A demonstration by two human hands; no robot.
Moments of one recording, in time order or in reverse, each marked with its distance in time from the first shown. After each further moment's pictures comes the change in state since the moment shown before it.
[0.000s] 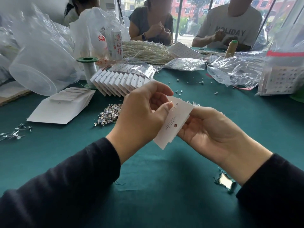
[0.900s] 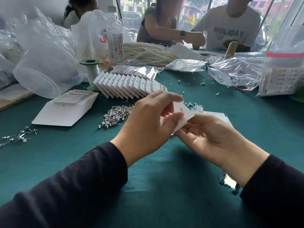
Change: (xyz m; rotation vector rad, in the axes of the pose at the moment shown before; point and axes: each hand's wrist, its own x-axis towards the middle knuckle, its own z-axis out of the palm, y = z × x) left_hand -0.005 -0.005 -0.003 0.277 -0.066 0.276; right_hand 0.000 0.005 0.006 0.129 0.084 0.076
